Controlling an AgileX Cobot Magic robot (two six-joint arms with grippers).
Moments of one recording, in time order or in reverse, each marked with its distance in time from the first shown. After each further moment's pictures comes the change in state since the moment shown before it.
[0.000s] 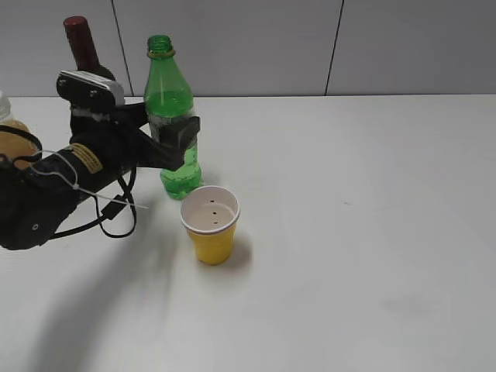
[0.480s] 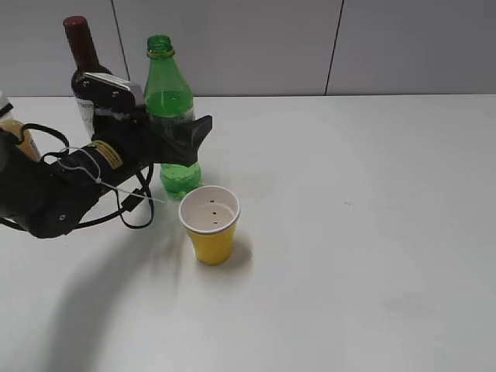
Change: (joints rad) left arm 0.000 0.106 -0.121 0.022 0.006 -0.021; right arm 0.000 0.000 0.000 0.000 0.000 0.000
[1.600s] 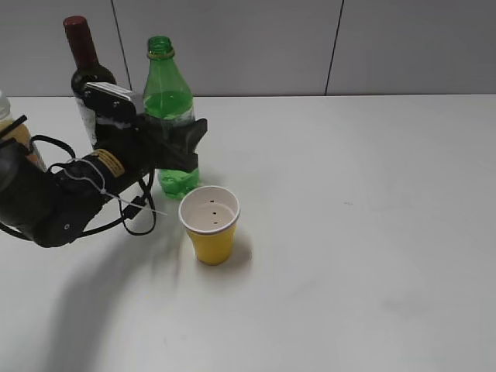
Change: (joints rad) left arm 0.000 0.045 0.001 -0.013 -0.075 0.015; right arm 0.000 0.000 0.000 0.000 0.000 0.000
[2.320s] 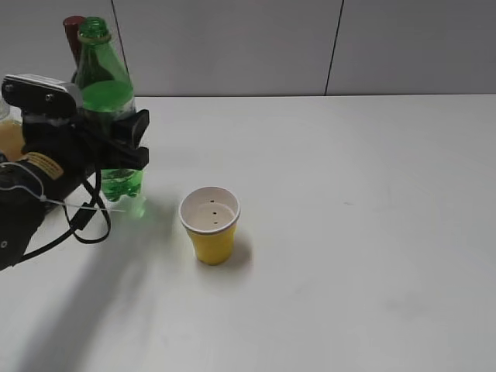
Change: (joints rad) left arm -0.008 -0.264 0.283 -0.280 0.006 0.166; right arm 0.000 0.000 0.000 0.000 0.000 0.000
